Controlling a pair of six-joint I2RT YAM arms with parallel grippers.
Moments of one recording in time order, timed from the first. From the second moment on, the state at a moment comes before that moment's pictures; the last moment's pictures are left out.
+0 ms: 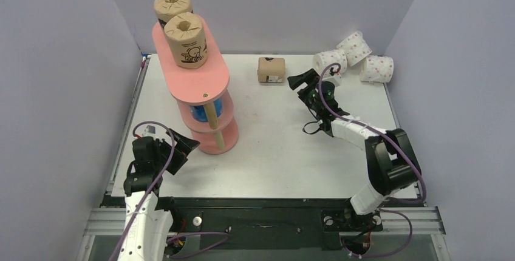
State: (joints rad) left arm 0.13 0.56 0.41 -0.54 0.36 -0.85; right arm 0.34 1.55 0.82 0.44 0.09 0.94
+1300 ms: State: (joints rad) left arm 0.31 0.74 0.54 -0.54 0.44 -0.96; right arm 0.12 2.30 1.78 0.34 -0.10 0.92
